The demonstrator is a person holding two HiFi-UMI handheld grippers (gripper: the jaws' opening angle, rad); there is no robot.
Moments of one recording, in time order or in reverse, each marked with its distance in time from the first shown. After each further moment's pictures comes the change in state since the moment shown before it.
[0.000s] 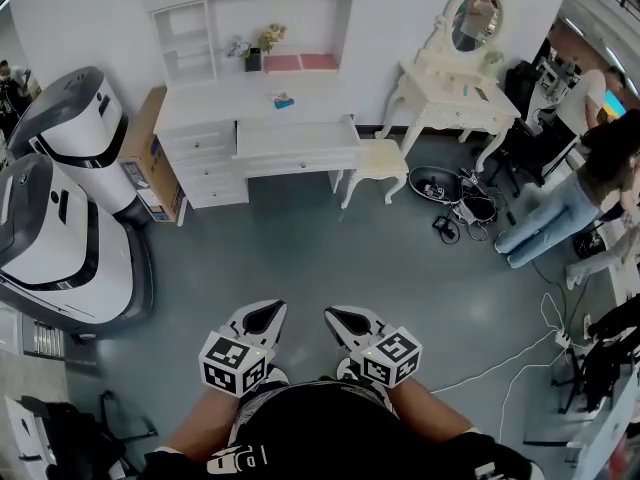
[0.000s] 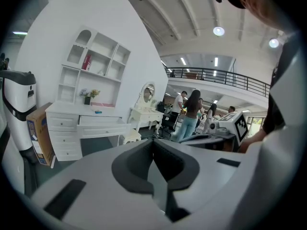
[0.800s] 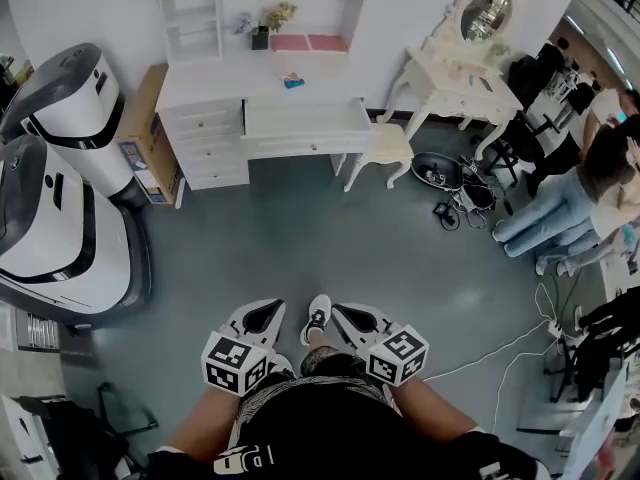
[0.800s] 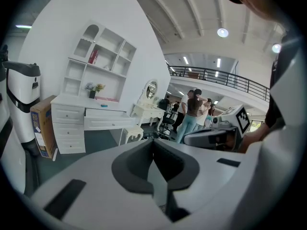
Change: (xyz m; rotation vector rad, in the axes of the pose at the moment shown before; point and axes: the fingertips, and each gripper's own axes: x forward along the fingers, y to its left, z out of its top) left arm -0.038 0.058 -0.040 -0.043 0.030 -0.008; right arm 0.044 0.033 -0.022 0.044 0.052 -0.058
